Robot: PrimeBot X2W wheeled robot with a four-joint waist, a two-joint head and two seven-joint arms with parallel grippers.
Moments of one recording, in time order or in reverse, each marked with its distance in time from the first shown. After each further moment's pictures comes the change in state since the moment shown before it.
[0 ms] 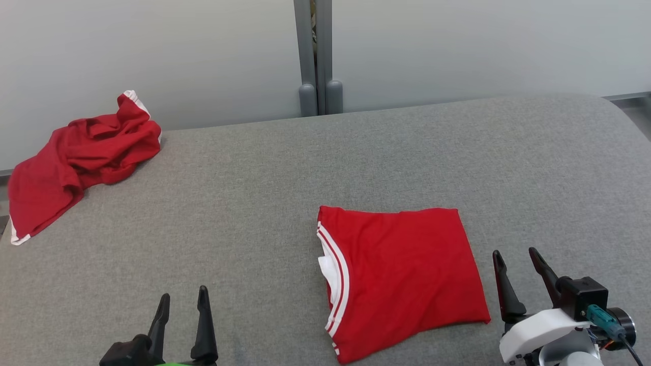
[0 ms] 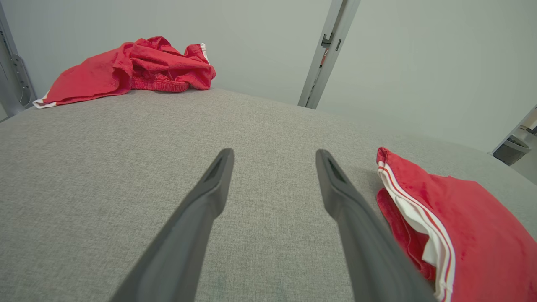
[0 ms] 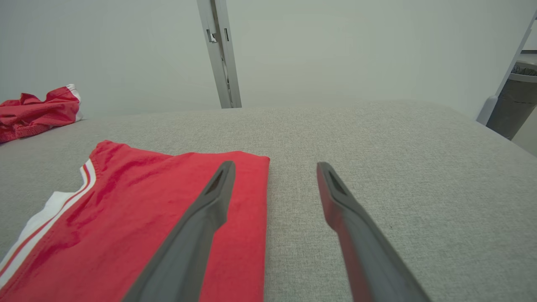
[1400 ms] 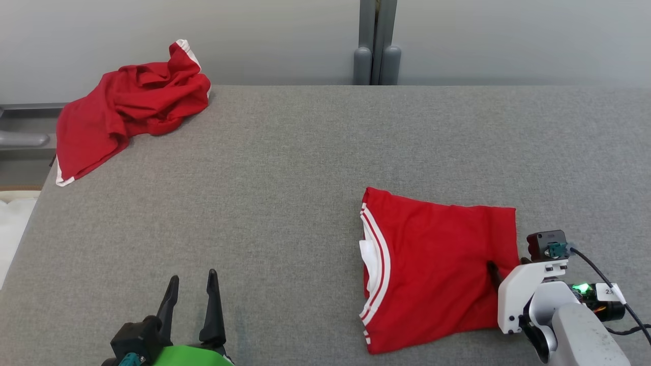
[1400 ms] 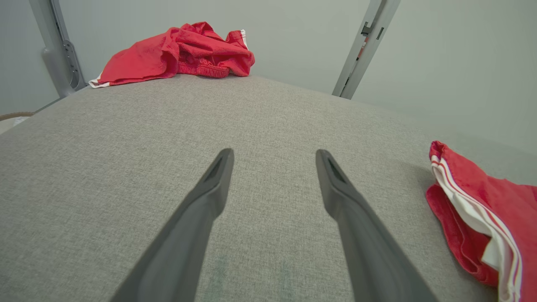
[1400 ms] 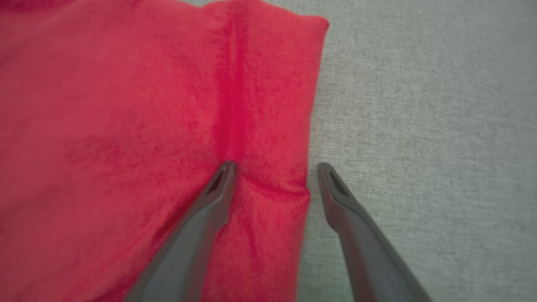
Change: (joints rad) left arm -0.067 -0.002 -0.026 0.036 0.022 -0.001 0.000; right arm -0.253 -0.035 -0.004 0.316 -0.087 0.000 0.461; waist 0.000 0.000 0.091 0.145
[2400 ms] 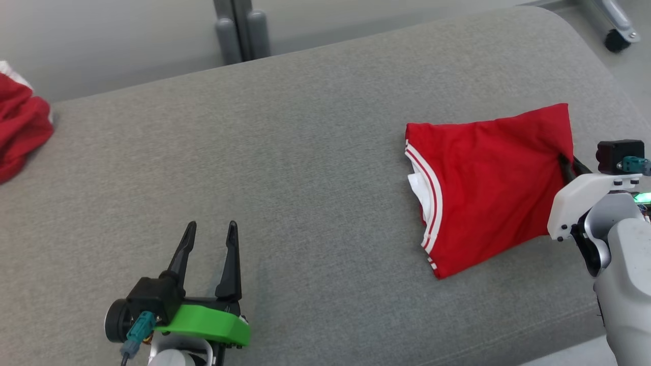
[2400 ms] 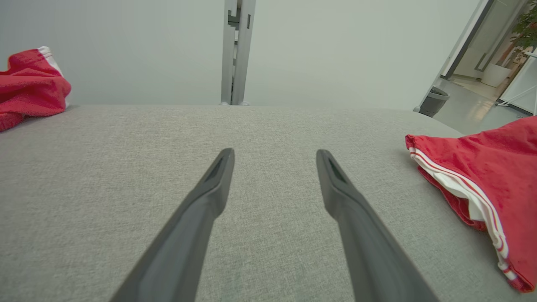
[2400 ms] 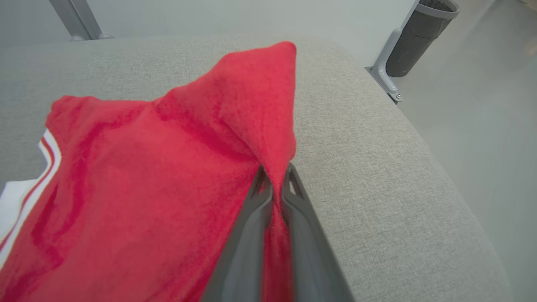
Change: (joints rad) left arm -0.118 0.005 -0.059 -0.045 0.073 -0.021 0.000; right arm -0.250 -0.142 -0.052 0.035 0.049 0.000 -0.136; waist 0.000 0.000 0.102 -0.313
